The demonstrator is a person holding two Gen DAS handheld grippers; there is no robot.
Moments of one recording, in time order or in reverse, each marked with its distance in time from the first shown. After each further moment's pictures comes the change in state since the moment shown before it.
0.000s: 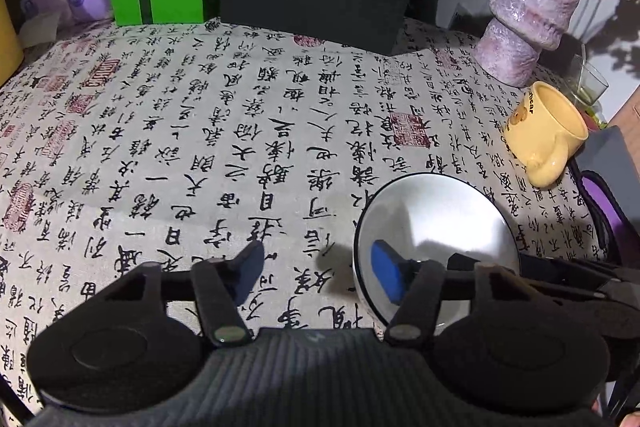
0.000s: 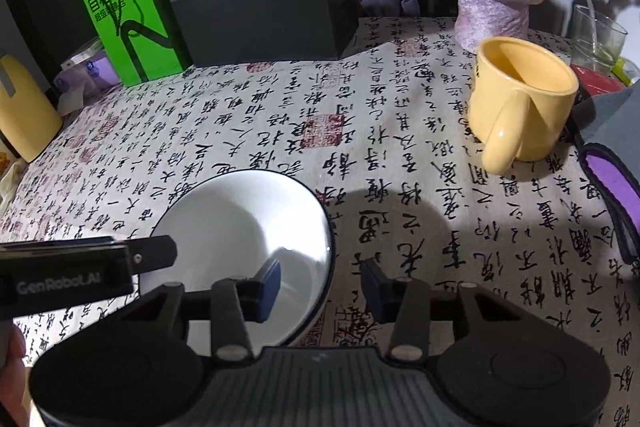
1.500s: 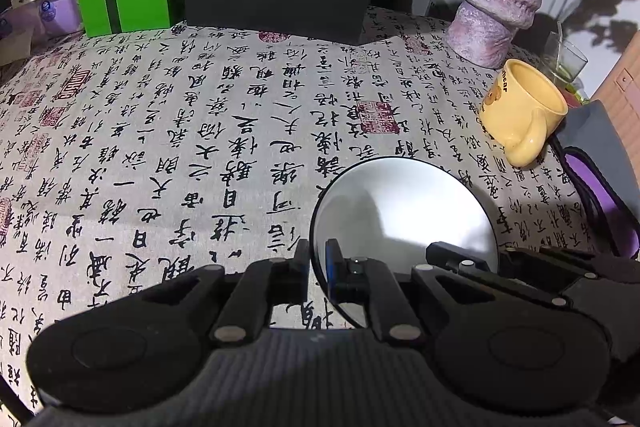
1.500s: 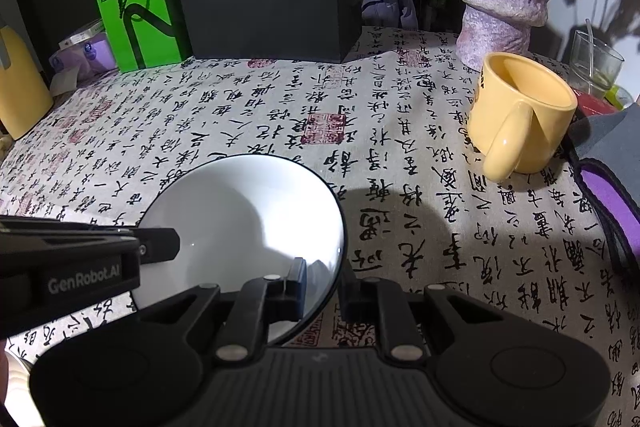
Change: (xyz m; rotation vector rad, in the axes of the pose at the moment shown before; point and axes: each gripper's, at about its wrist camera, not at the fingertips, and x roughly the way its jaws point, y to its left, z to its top) left arm 0.006 -0.018 -0.006 0.072 -0.001 -0.034; right arm 0.003 0.016 -0.010 -0.074 -0.036 -0.076
